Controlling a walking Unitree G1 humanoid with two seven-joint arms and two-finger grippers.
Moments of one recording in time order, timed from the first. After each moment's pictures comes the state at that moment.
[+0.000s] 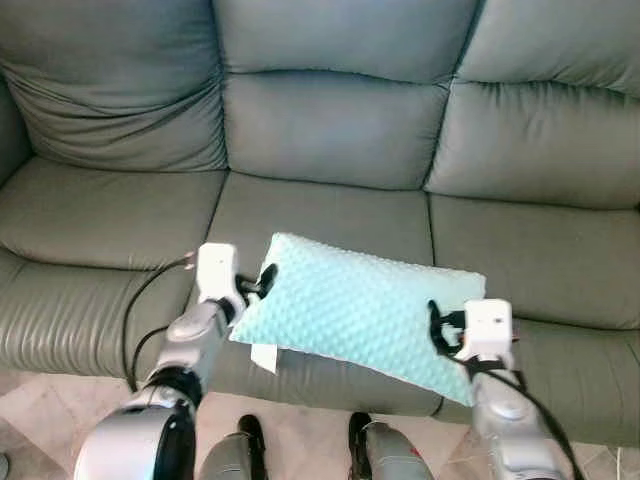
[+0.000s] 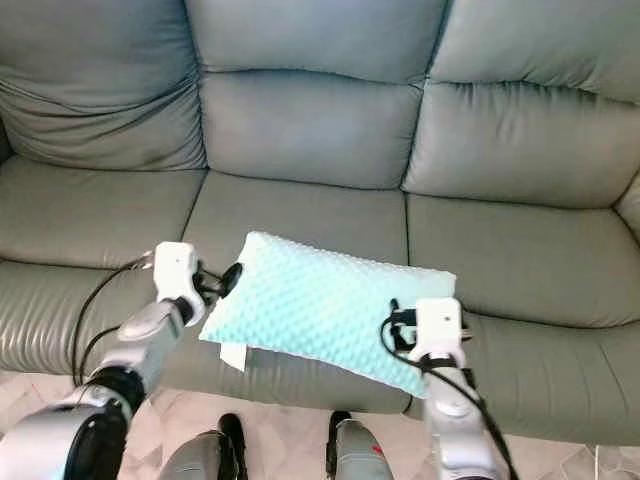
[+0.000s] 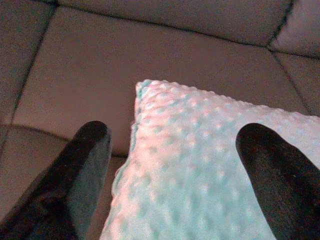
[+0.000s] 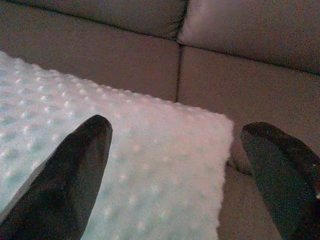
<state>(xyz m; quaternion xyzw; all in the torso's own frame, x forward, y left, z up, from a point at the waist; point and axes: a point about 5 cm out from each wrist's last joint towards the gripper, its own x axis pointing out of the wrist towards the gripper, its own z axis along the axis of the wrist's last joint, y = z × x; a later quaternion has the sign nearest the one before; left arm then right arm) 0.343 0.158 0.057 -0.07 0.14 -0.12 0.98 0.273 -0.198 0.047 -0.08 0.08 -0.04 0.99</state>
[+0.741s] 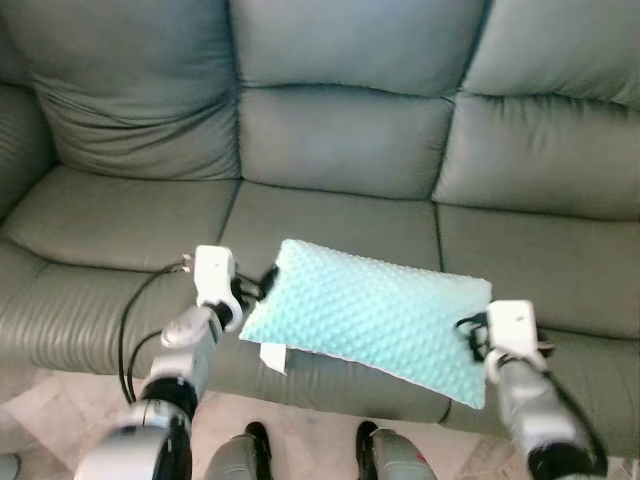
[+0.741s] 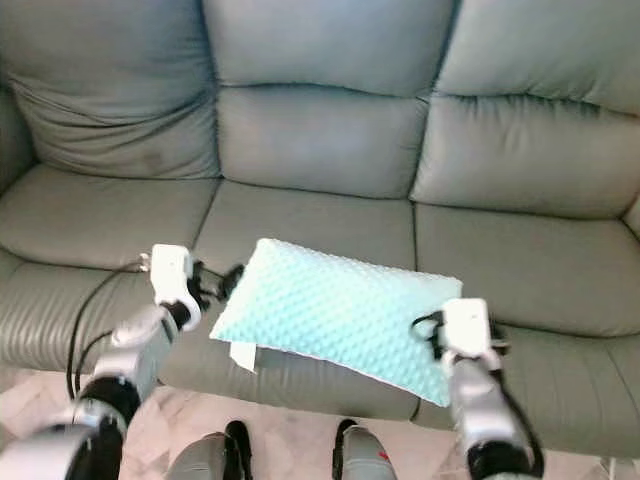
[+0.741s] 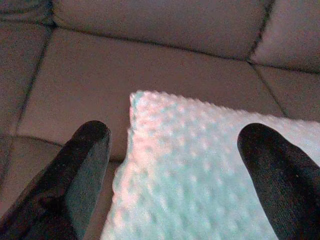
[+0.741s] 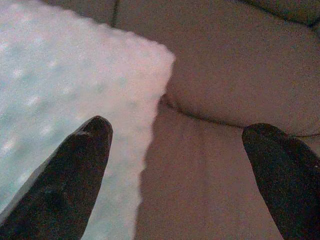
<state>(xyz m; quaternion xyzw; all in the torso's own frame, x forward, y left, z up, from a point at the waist) 0.334 0.156 0.056 -0.09 0.13 -0.17 0.97 0.289 -0.251 0.028 -0.15 0.23 -0.15 0.95</state>
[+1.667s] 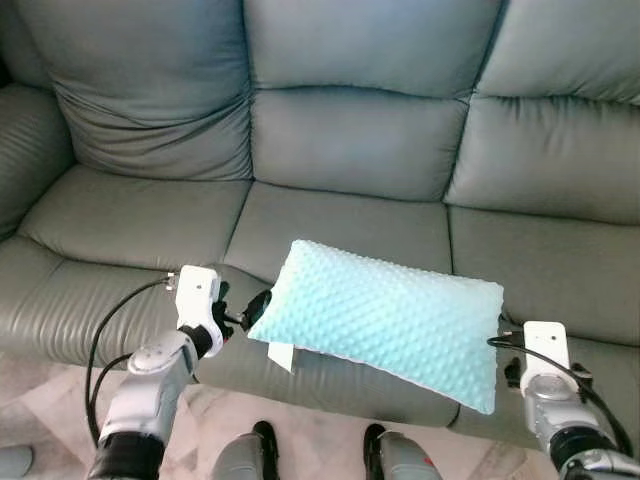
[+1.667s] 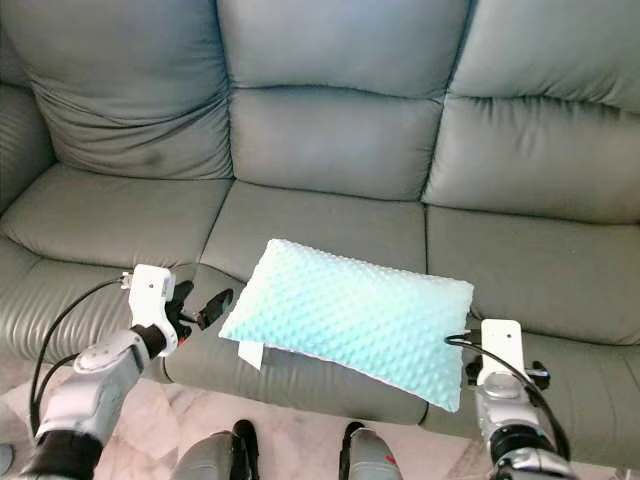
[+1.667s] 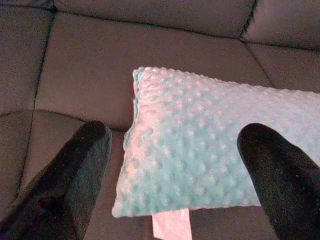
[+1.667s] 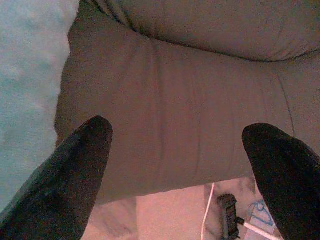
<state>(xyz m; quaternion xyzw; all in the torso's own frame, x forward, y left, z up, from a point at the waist) 0.294 0.173 0.067 -0.07 0.15 -0.20 0.96 0.268 -0.293 0.005 -0.15 0.36 -0.24 0.89</state>
